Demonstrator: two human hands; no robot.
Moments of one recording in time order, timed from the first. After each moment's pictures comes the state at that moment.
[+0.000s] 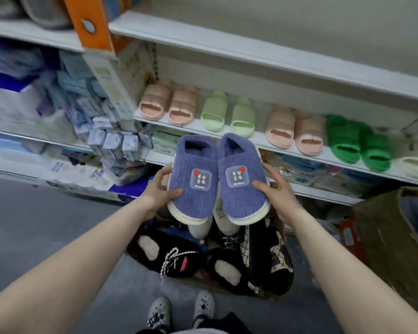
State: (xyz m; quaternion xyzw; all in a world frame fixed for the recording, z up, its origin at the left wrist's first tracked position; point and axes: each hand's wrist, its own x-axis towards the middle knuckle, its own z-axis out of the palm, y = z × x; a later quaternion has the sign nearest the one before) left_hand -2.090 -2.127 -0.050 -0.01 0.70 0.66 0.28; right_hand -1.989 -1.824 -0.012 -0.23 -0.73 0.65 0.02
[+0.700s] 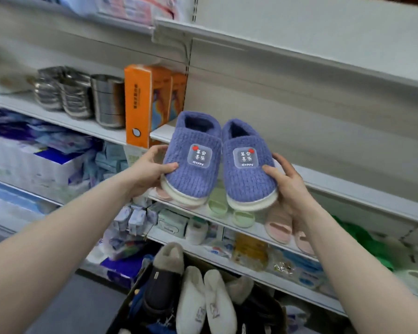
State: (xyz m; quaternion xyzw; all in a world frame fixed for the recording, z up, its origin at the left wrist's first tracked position) left_hand -2.186 -2.146 0.186 0.08 0.69 0.71 0.12; right_hand -2.109 -1.833 0.205 -0.08 -0.68 0.71 0.15
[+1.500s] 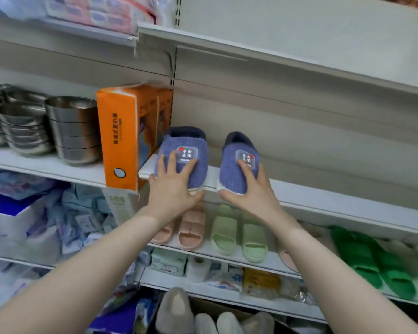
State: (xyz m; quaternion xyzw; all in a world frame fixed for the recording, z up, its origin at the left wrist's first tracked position) left_hand -2.336 -2.106 0.170 0.23 0.93 0.20 -0.19; right_hand -2.257 -1.901 0.193 -0.11 -0.95 0.24 0.16
